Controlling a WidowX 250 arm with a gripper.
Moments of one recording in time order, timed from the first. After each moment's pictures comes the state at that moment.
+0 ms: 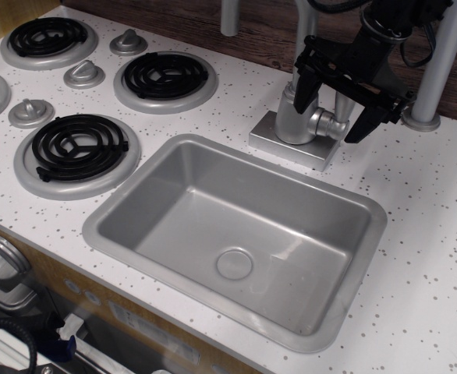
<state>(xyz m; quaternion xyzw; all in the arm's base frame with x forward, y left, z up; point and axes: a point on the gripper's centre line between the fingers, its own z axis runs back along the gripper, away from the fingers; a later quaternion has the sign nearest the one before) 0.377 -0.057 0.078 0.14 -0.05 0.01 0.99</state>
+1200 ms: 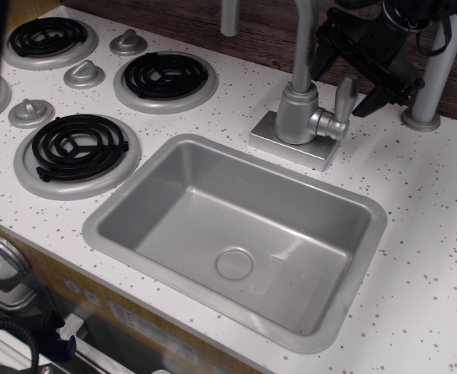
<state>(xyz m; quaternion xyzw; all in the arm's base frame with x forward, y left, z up) 0.415 -0.057 0.086 0.20 -0.12 -0.06 0.97</state>
